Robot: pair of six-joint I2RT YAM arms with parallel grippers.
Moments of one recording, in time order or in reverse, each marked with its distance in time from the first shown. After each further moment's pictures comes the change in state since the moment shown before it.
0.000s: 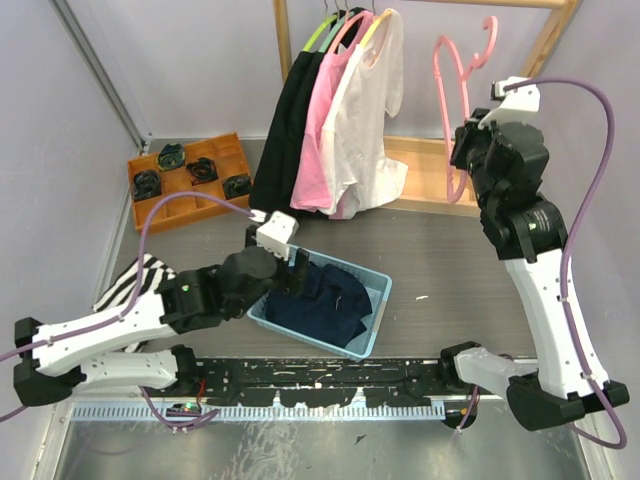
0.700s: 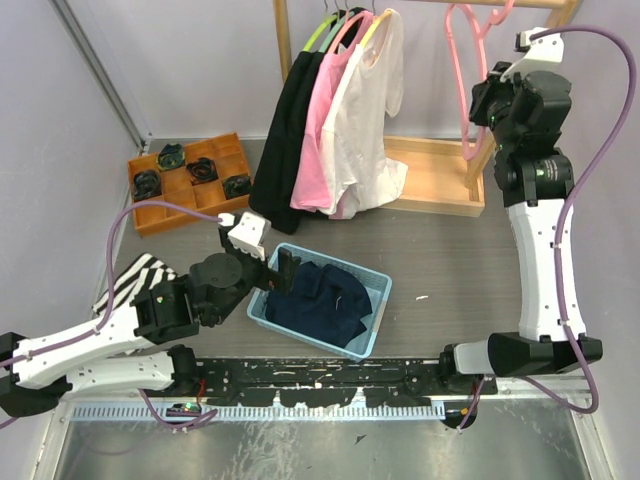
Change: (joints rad) left arm 0.000 -0.212 -0.121 0.144 -0.064 0.067; right arm -0.218 0.258 0.270 0.055 -0.232 -0.022
